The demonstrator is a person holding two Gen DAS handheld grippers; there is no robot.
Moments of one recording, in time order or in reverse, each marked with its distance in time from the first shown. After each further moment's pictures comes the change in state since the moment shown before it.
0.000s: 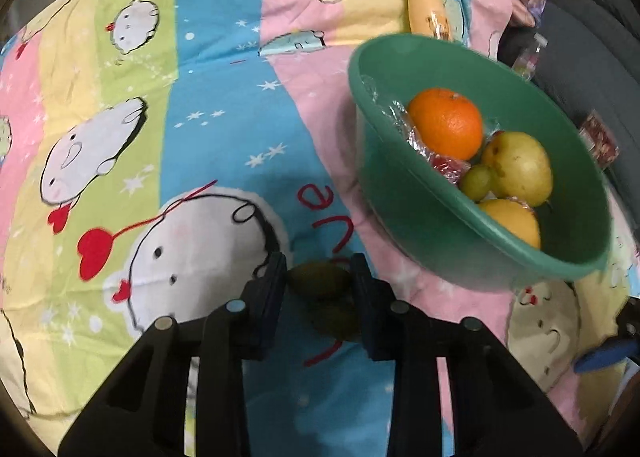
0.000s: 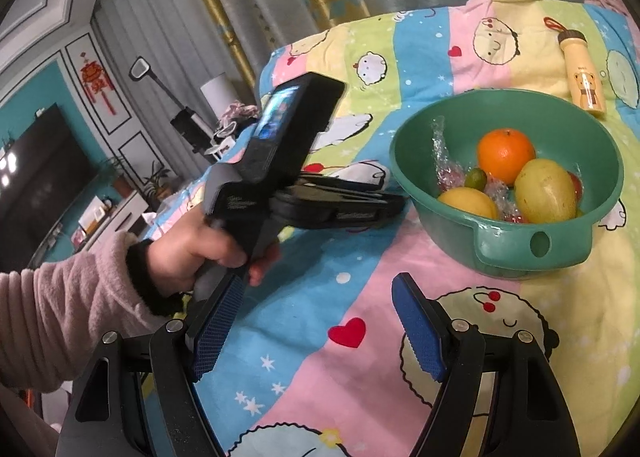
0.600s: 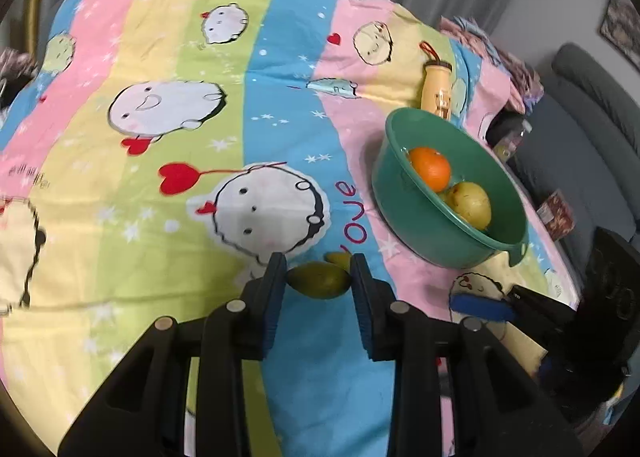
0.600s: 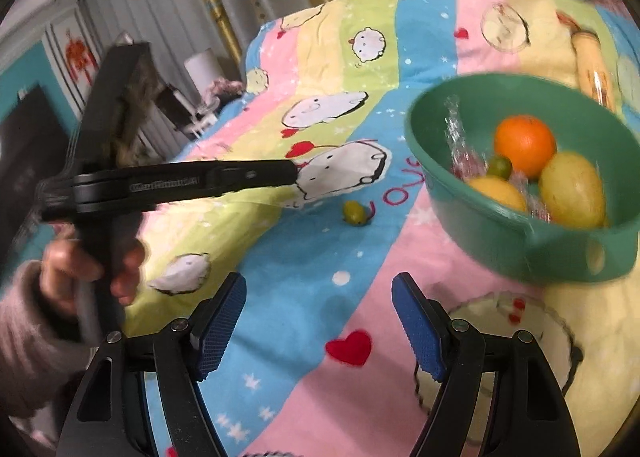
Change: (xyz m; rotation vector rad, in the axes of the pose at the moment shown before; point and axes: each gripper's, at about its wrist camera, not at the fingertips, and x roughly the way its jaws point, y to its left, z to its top) left arm -0.093 0.038 -0.053 -0.260 -0.140 -0.092; right arm 0.048 0.021 0.009 -0.091 0.078 -0.103
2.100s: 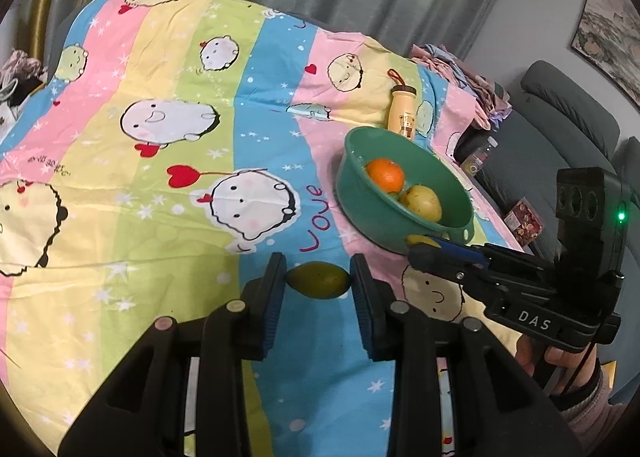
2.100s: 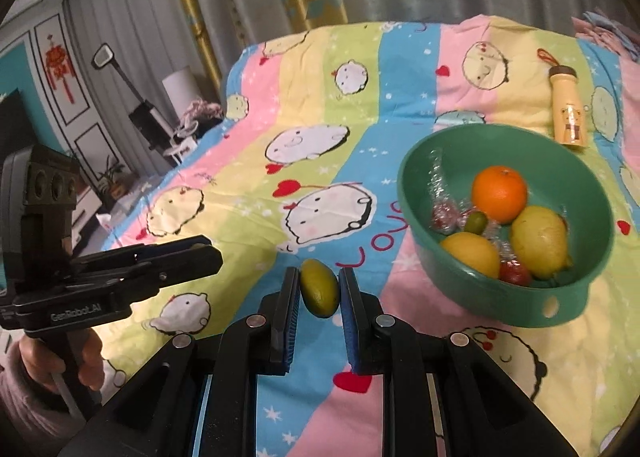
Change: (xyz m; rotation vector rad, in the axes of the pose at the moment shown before) left arm -0.057 -0.016 -0.026 0.016 -0.102 -0.073; right arm -0.035 0.009 0.024 0.071 -0.082 -0.096
